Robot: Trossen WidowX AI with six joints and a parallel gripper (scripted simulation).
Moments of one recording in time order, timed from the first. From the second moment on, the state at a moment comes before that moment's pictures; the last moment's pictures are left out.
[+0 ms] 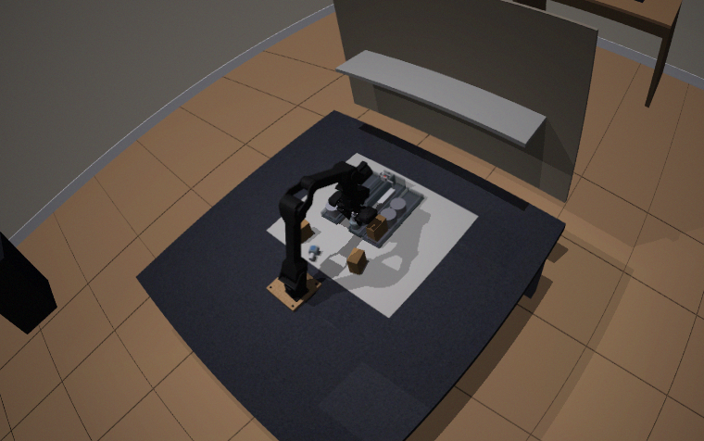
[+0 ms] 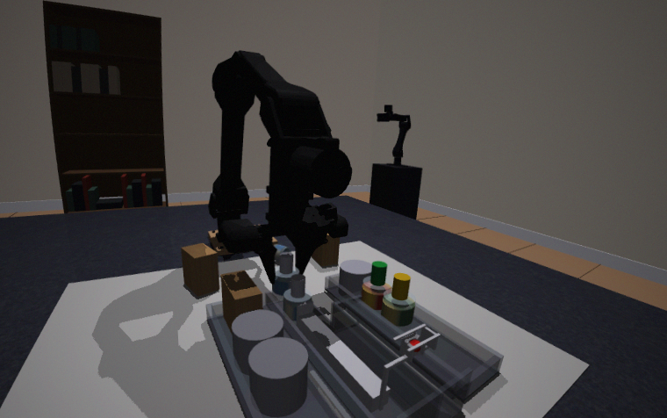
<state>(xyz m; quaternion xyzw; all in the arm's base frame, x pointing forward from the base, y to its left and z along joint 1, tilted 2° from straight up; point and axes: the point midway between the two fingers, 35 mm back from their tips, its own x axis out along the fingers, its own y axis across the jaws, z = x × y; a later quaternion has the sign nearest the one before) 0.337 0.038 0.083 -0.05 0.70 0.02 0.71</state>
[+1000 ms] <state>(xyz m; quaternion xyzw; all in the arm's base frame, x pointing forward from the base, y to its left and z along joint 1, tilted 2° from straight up) 0.344 0.039 0.086 -0.05 0.70 0.02 0.71</state>
